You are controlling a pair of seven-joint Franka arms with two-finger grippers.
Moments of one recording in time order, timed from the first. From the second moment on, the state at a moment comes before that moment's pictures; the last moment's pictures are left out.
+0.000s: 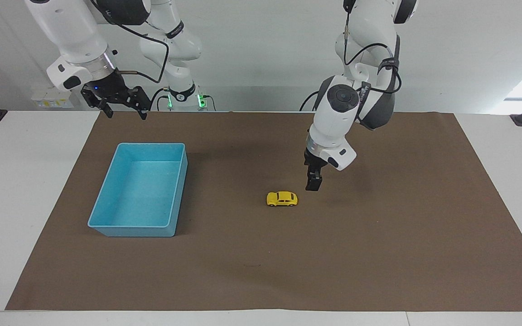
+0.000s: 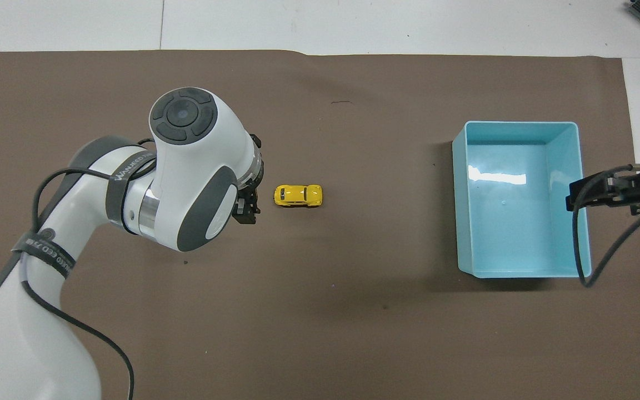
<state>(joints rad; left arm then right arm) -0.54 0.35 0.02 -1.64 -0.10 1.99 -1.94 -0.03 -0.02 0.03 -1.58 0.01 1.47 0.09</state>
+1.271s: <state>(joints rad) -0.62 0.56 0.03 -1.54 -0.08 2.10 -2.05 -0.03 -0.02 0.03 -1.58 0.01 1.47 0.09</state>
